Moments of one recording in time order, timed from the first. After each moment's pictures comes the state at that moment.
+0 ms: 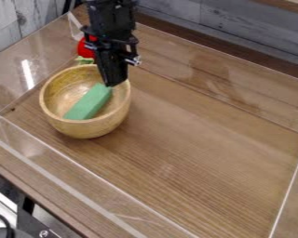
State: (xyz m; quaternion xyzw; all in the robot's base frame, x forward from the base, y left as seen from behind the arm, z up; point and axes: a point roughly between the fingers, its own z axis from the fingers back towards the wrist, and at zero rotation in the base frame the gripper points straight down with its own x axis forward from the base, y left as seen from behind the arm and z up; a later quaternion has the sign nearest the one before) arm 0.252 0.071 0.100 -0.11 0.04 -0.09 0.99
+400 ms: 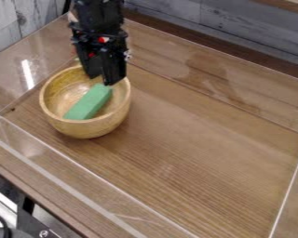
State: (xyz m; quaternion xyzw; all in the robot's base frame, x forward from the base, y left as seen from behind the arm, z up) arm 0.244 0.086 0.103 -0.11 0.03 -0.04 0.99
